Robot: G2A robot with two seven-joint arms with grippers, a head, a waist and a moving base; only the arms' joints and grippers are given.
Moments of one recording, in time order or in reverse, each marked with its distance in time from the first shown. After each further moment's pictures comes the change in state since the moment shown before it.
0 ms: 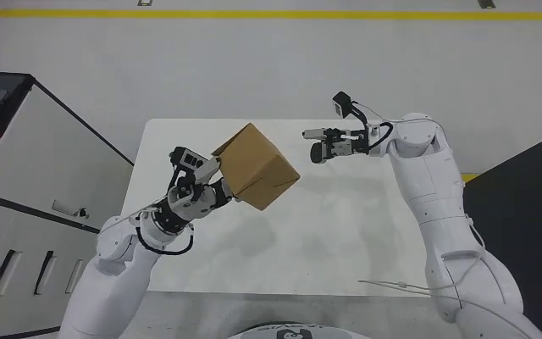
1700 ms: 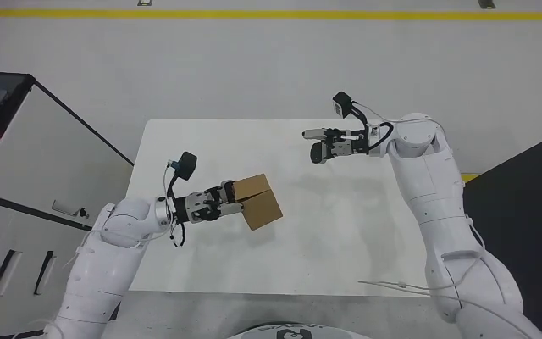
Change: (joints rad) left arm -0.185 0.023 0.032 0.423 0.944 -0.817 -0.056; right arm 0.000 0.000 0.000 0.000 0.000 0.000 0.000
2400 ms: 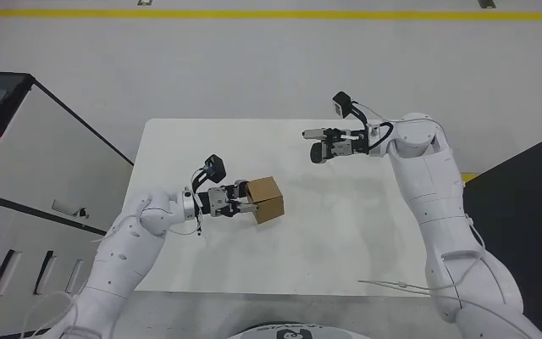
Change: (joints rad) left arm -0.185 -0.055 0.186 0.253 0.680 -0.111 0.420; right arm 0.000 0.000 0.000 0.000 0.000 0.000 0.000
